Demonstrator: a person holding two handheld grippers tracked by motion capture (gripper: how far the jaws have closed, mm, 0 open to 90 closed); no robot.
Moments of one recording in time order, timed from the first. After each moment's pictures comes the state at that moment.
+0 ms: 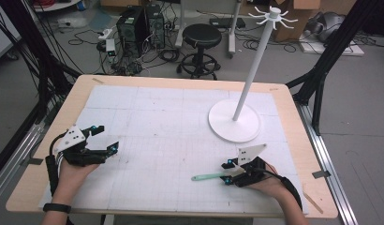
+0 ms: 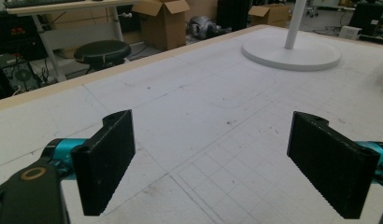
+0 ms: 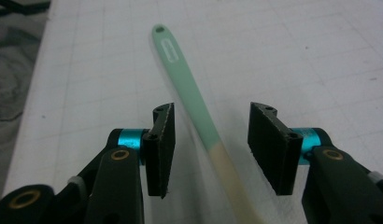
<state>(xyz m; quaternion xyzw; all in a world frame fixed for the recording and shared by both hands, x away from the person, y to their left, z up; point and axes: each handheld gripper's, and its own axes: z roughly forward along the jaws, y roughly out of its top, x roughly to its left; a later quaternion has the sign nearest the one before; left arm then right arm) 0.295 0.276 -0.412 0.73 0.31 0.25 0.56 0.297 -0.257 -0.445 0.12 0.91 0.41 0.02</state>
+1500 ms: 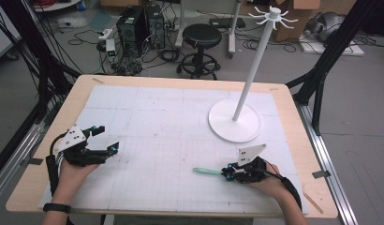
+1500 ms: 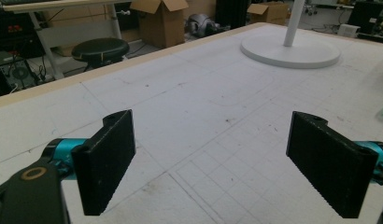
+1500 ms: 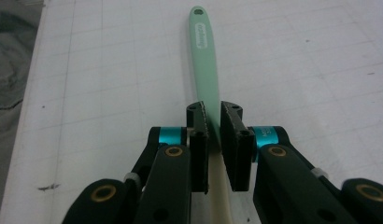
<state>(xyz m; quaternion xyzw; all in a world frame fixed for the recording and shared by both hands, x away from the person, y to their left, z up) 0.296 0.276 -0.413 0.73 0.31 0.25 0.56 0.295 -0.258 -0.439 0.11 0.91 0.39 0.04</state>
